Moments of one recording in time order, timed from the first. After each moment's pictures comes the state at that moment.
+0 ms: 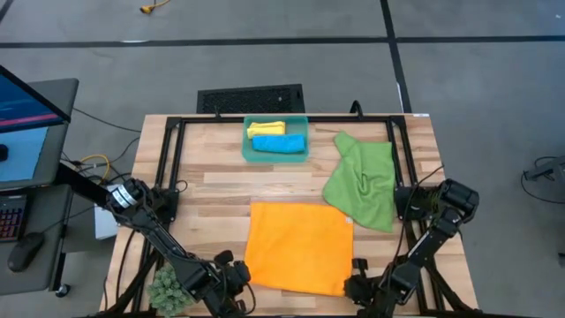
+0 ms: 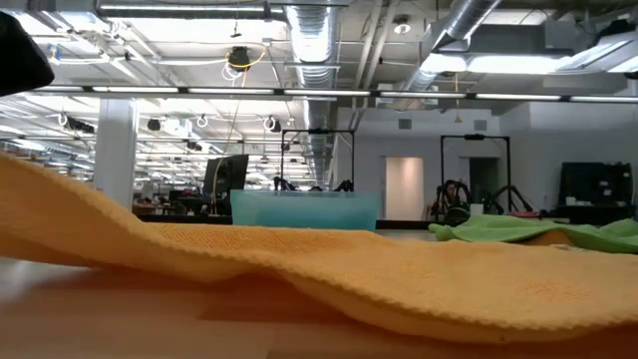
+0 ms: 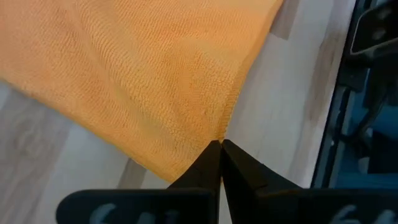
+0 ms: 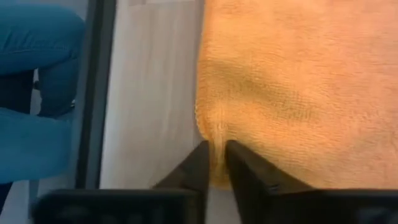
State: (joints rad) left arm -0.83 1.88 1.25 -0.56 -0.38 -1.16; right arm 1.03 1.89 0.99 -0.29 0.36 0.93
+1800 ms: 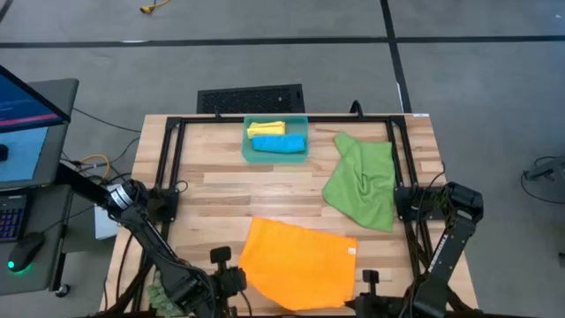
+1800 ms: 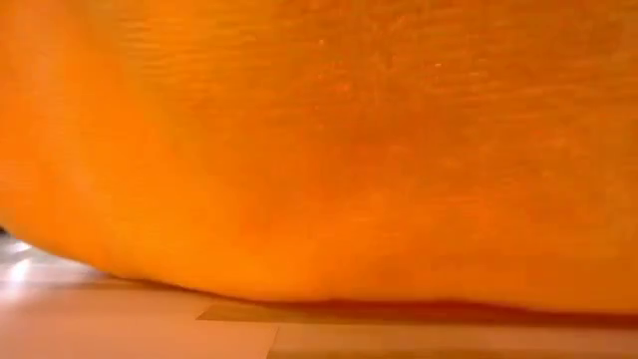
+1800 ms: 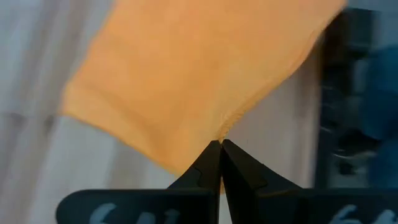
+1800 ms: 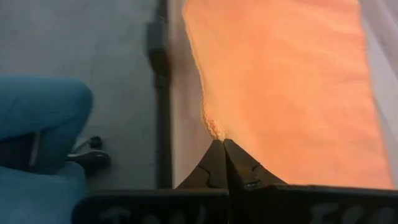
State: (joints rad) left arm -0.86 1.88 1.60 -1.05 -0.50 -0.98; right arm 1.12 1.88 1.49 -0.82 0.66 1.02
